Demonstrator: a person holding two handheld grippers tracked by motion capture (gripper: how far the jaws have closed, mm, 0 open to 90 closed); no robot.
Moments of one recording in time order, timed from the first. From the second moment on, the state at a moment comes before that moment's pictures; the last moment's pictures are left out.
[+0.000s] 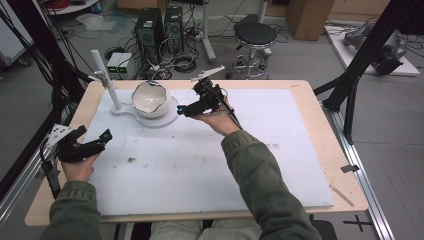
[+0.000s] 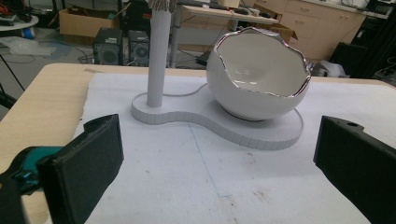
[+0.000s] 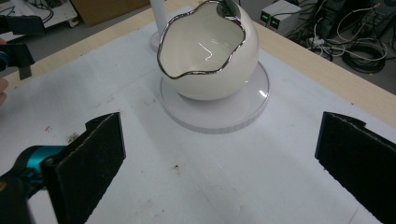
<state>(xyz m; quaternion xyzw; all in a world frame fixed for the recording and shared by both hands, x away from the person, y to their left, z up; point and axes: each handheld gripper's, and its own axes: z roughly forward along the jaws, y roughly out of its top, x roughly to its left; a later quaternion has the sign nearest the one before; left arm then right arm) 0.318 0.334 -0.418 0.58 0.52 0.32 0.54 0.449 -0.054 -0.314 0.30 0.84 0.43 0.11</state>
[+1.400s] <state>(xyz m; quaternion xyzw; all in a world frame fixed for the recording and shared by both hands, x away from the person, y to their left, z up) 0.317 0.332 -0.418 0.58 0.52 0.32 0.53 0.431 -0.153 -0.357 0.37 0.83 0.40 0.12</state>
